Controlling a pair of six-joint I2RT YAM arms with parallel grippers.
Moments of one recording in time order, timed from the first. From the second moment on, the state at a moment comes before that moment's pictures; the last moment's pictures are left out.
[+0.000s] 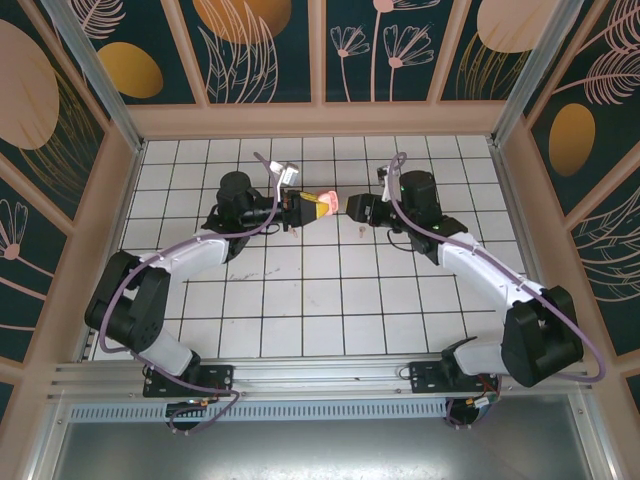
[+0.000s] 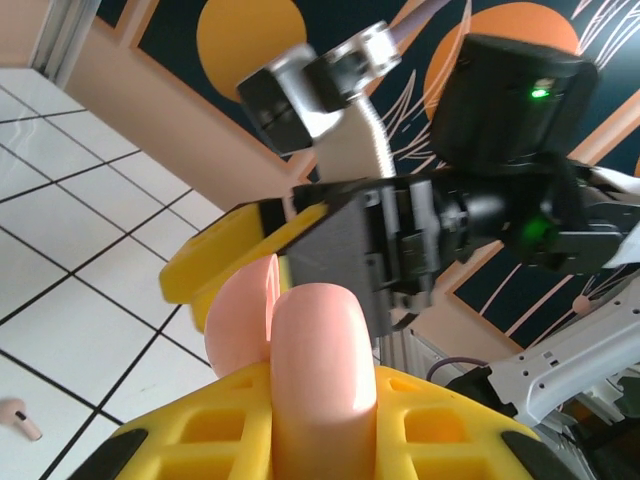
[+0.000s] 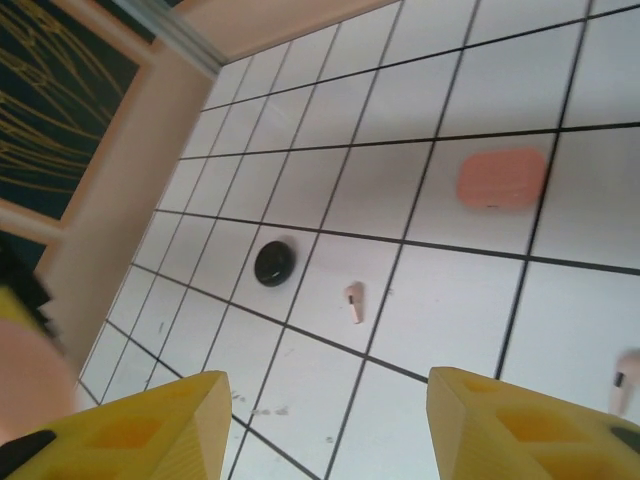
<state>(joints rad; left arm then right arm) -0.47 1.58 0.90 0.68 1.01 -0.64 0.44 1.33 0.90 -0.06 -0.41 0.52</state>
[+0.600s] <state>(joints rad) -0.47 1.60 0.89 0.80 1.01 -0.71 0.47 1.21 0.87 0.01 -0.54 0.60</state>
